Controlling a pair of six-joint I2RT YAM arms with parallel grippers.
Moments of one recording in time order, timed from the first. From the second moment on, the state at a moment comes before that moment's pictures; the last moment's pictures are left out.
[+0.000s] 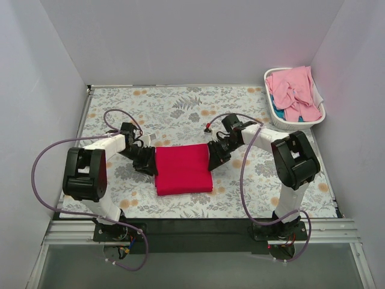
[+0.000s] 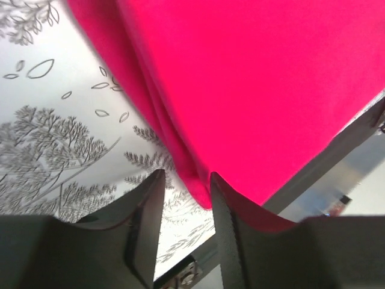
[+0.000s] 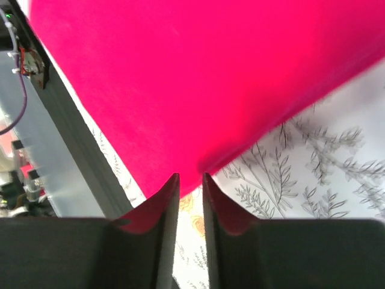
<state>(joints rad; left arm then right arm) -0.11 1.69 0.93 -0.74 0.60 0.06 0.49 1.85 1.14 -0.61 -0.80 -0.07</state>
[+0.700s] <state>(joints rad) -0.16 1.80 0.92 -0.47 0.84 -0.15 0.54 2.06 1.23 -0.46 -0.97 0.04</state>
